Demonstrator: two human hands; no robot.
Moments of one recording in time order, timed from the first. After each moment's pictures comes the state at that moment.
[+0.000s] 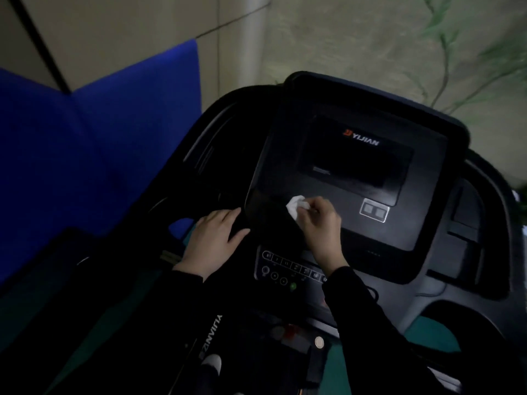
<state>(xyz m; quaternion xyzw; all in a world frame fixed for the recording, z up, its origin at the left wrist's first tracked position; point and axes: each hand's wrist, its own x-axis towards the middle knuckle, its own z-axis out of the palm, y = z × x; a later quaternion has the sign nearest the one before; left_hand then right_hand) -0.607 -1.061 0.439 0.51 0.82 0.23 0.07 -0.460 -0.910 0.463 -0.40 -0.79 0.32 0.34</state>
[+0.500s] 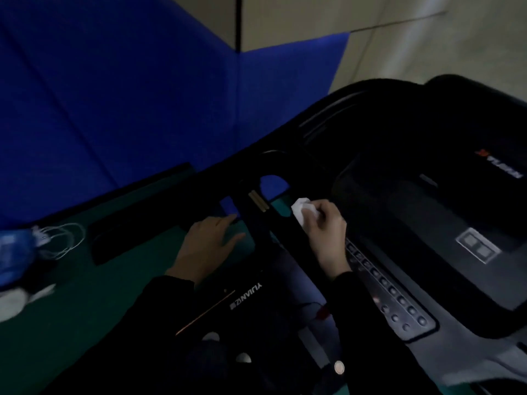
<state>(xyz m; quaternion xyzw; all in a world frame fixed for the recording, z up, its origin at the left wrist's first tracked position) -0.535 -1.241 0.410 0.26 0.94 0.21 0.07 -0.475 -1.018 0.439 -0.20 -0.85 0.43 0.21</state>
